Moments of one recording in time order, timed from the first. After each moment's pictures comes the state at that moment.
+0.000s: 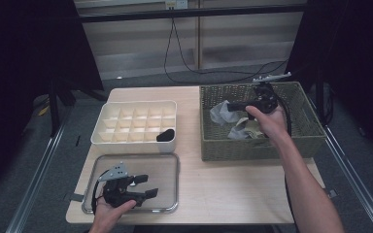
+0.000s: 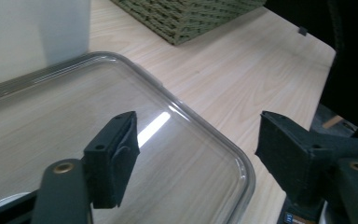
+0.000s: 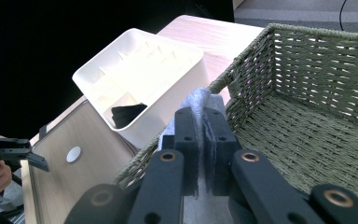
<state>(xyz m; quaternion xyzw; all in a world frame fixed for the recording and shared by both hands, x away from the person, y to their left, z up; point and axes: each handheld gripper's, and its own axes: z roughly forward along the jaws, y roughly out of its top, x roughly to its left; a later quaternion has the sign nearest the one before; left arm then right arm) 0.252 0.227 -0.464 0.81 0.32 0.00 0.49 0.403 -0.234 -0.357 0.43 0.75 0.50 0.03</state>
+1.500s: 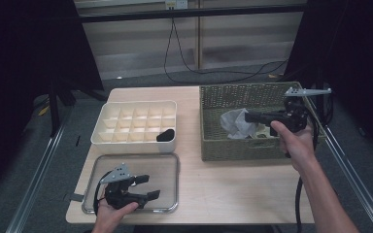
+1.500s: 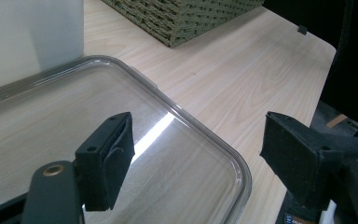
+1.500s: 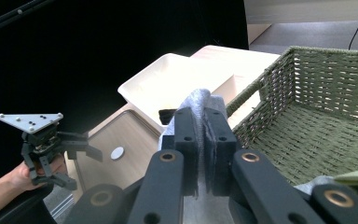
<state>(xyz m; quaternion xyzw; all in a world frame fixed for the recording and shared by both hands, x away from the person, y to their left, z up) 0.248 0.220 -0.462 0.81 0.30 0.01 0.49 0.315 -0.264 -0.329 0.41 0.71 0.57 0.05</state>
